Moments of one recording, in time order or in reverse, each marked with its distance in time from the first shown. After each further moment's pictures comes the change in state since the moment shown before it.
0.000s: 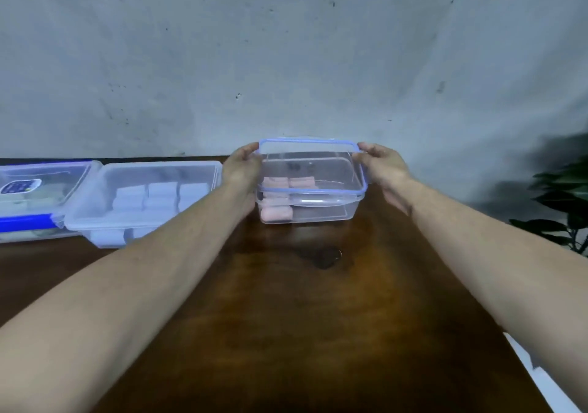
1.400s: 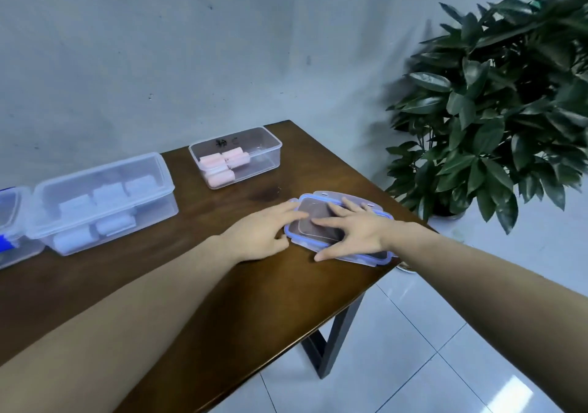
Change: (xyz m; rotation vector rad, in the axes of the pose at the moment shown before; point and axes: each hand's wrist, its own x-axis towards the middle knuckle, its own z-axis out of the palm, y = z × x) left_hand -0.155 -0.079 -0.063 1.323 -1.247 0.912; right_hand -0.300 0.064 -0.037 -1.216 -0.418 0.097
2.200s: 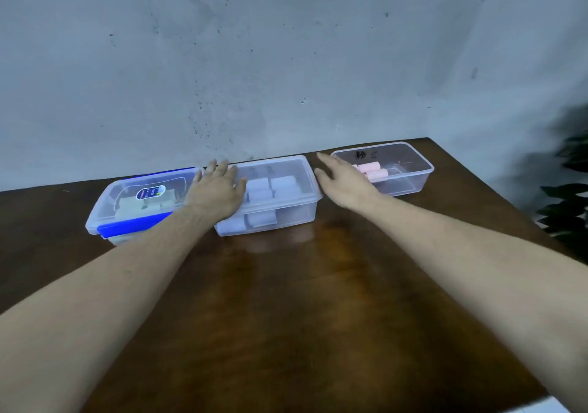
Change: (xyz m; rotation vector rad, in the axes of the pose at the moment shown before) left_hand -0.177 -0.208 -0.122 0.265 0.303 -0.925; right_hand 0.180 -0.239 -0.076 0.396 0.523 -0.343
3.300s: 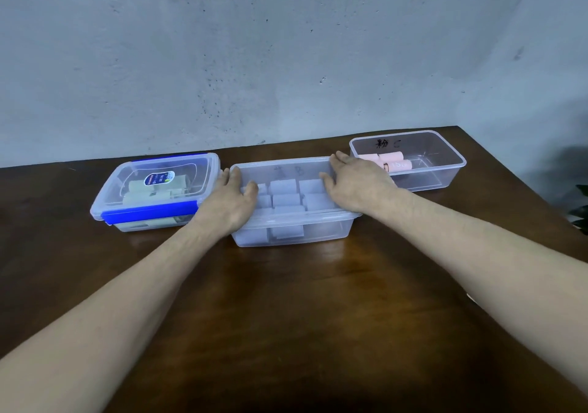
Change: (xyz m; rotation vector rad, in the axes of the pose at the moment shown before) left_hand -0.032 0.013 0.019 -0.399 -0.114 -0.192; right_hand 0.003 -0.012 0.006 -0.582 -0.261 0.034
